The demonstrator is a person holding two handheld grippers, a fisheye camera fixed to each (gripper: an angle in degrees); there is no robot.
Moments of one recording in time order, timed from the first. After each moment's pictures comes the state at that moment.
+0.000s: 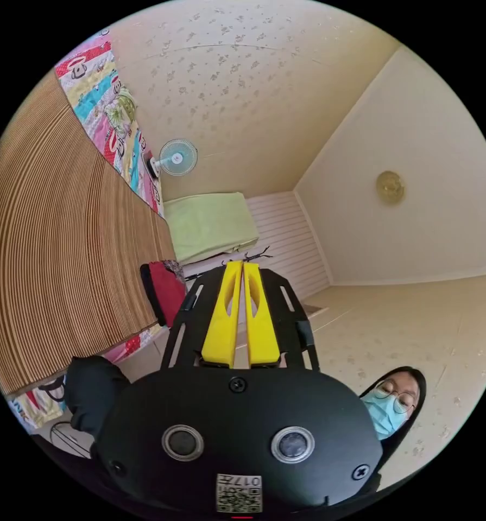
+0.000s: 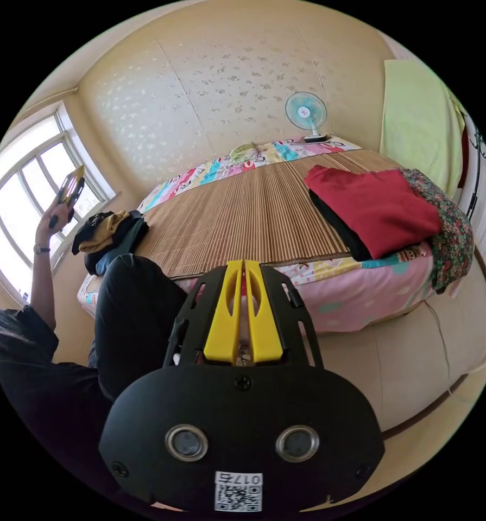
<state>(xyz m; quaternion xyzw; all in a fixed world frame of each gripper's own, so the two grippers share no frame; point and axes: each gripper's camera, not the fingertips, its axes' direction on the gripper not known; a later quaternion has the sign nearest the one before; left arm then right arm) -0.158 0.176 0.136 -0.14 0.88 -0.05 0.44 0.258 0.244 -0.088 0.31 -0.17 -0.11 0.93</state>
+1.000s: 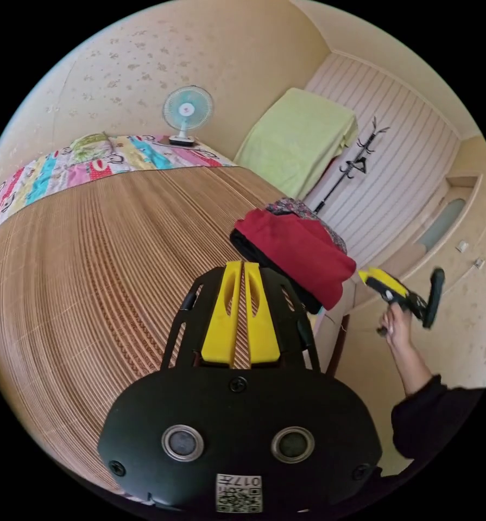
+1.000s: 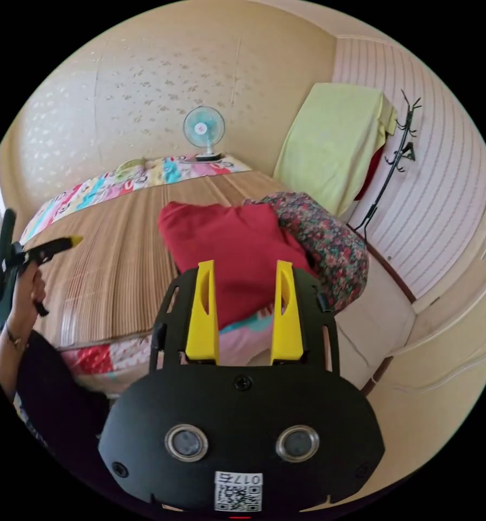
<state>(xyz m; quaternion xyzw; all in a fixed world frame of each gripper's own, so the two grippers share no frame) 0.301 0.463 0.190 -0.03 0.68 0.30 0.67 0.452 0.057 -0.250 0.37 0.11 0.05 0.92</state>
